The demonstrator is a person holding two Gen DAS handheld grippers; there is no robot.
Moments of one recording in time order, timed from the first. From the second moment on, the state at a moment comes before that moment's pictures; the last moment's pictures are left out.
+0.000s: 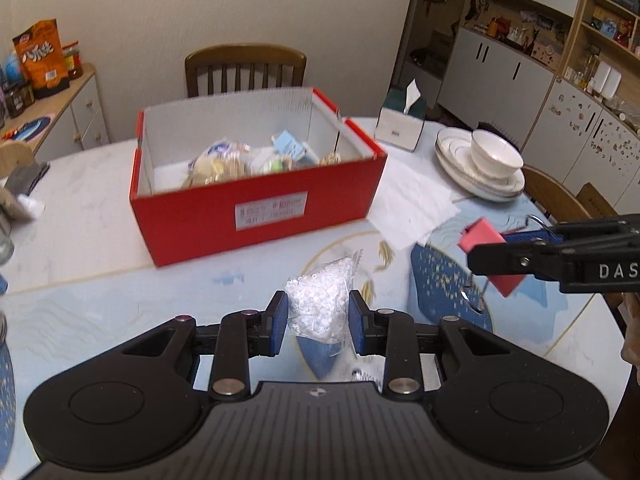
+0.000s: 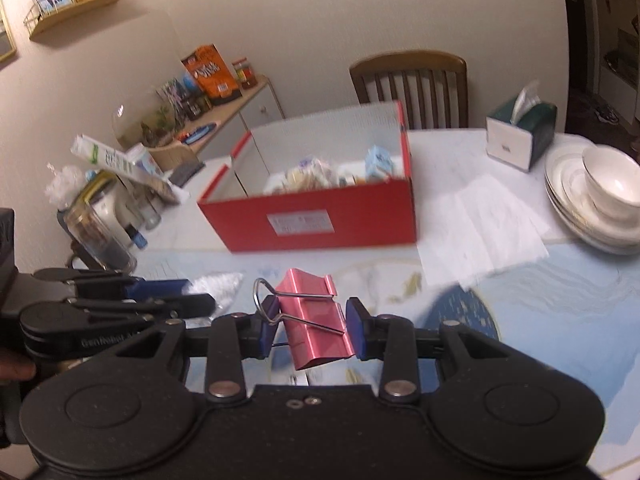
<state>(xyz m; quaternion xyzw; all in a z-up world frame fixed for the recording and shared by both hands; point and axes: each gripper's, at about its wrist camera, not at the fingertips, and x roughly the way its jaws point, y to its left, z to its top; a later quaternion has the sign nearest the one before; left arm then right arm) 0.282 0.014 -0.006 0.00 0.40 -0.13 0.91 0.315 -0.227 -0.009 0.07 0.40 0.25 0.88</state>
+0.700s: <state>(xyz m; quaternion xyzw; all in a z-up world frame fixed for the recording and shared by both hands) 0.377 0.040 0.034 0.01 0.34 -0.14 0.93 0.416 -0.189 0.035 0.06 0.35 0.25 0.90</state>
